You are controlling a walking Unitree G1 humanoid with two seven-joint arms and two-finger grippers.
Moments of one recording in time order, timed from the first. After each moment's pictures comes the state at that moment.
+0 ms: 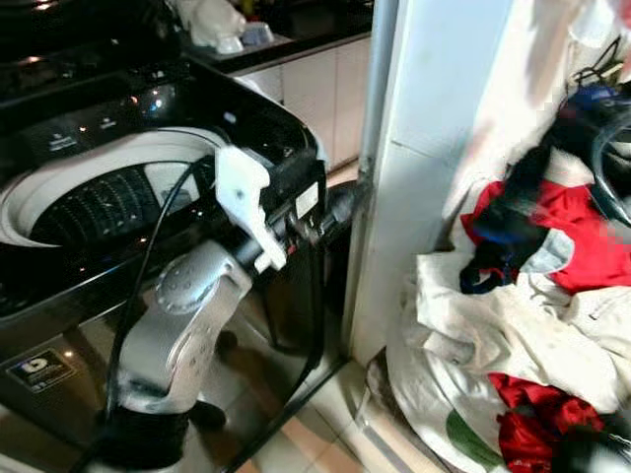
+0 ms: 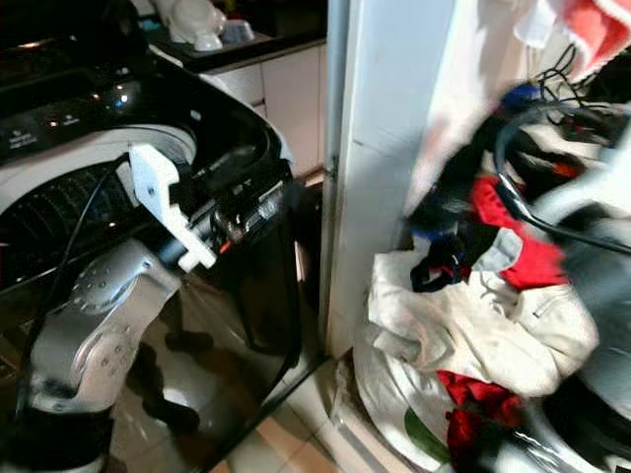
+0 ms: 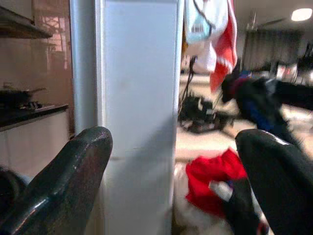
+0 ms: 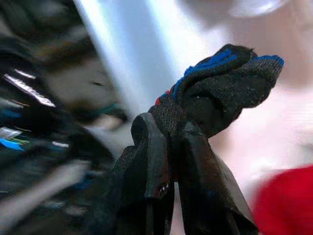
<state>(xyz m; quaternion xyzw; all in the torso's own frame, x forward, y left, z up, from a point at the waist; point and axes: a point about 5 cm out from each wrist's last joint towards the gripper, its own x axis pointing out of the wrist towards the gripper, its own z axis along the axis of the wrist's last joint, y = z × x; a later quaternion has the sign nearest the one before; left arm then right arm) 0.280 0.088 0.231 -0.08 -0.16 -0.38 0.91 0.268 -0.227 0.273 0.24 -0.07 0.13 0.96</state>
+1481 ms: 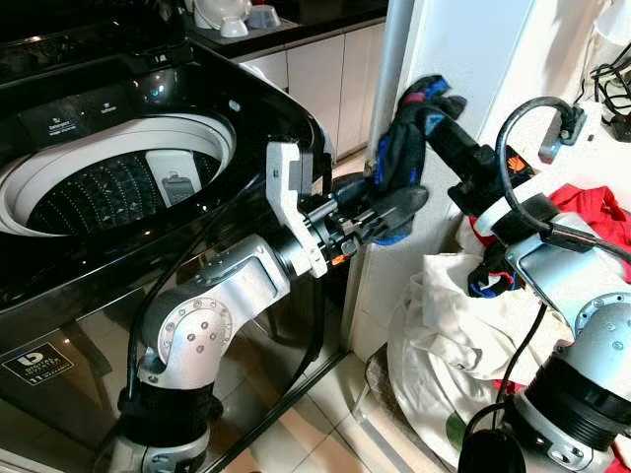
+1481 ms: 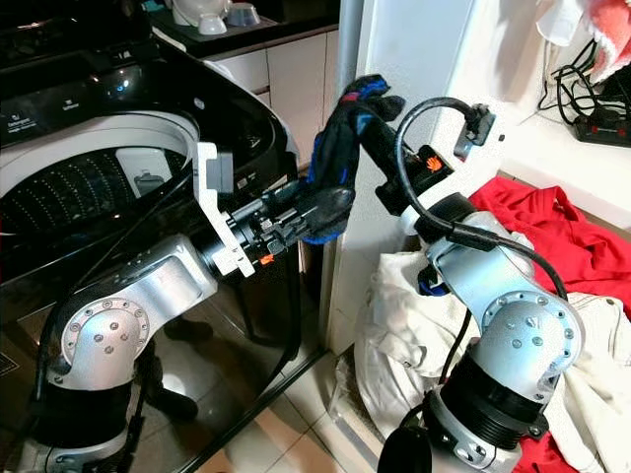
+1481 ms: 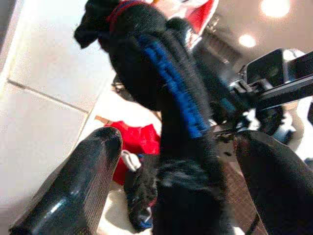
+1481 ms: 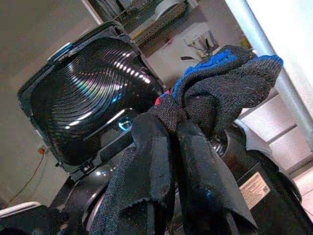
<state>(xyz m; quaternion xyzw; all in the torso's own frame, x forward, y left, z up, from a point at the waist) 0.274 0.056 0.227 -0.25 0.02 -0.48 0.84 0.277 -0.145 0.266 0.33 -0.04 0.28 0.90</state>
